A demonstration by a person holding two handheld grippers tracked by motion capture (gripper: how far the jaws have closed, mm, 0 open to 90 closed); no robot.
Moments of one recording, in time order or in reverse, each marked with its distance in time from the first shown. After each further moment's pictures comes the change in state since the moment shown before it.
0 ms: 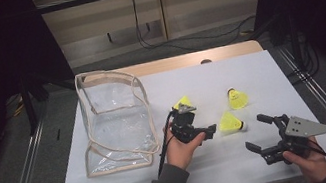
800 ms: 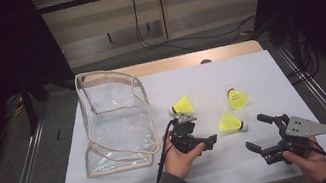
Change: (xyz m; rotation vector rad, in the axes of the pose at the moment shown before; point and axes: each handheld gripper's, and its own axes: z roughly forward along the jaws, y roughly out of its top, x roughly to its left) left arm -0.007 -0.021 -0.007 0.020 -0.033 0.009; right arm 0.000 0.000 -0.001 -0.001 -0.003 0.001
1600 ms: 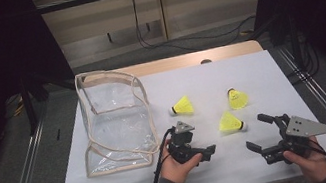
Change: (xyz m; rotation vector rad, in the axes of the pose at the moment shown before) left arm -0.005 -0.021 -0.014 0.024 -0.035 0.014; right arm -0.001 0.000 -0.001 -0.005 -0.005 -0.006
